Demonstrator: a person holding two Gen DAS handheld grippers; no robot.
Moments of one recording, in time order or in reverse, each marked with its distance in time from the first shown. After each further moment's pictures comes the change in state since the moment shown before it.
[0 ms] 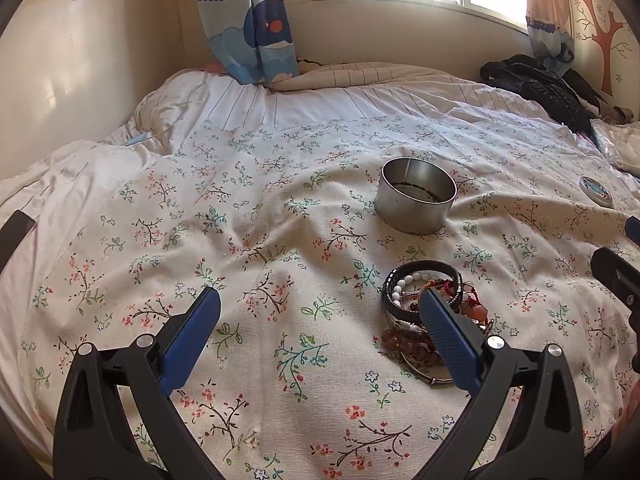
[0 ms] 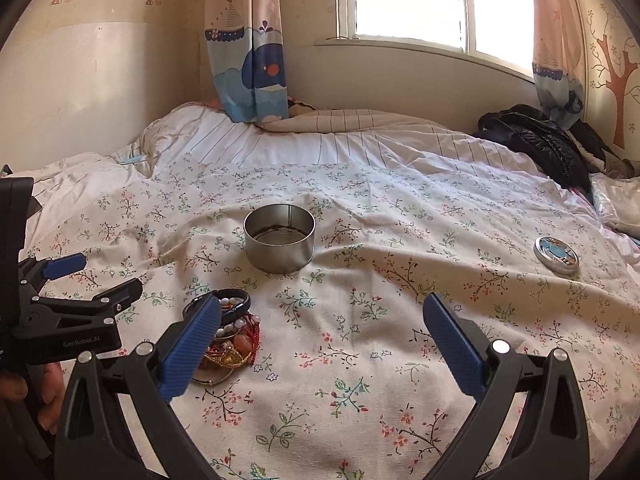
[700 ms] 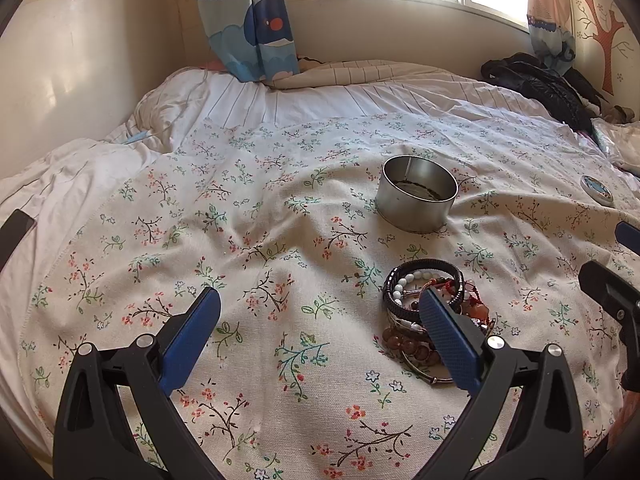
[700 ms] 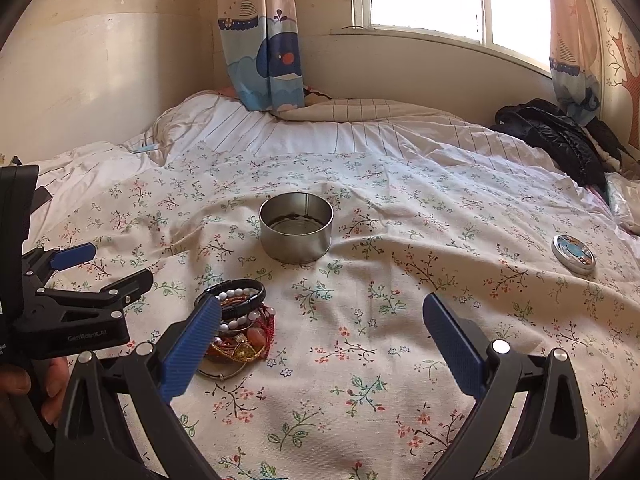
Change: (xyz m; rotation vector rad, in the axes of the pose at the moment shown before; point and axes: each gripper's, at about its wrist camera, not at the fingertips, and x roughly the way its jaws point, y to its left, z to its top) left arm 0.002 0.002 -0.001 -0.002 0.005 -0.001; right arm 0.008 0.008 -0.001 -0.025 0.035 0.058
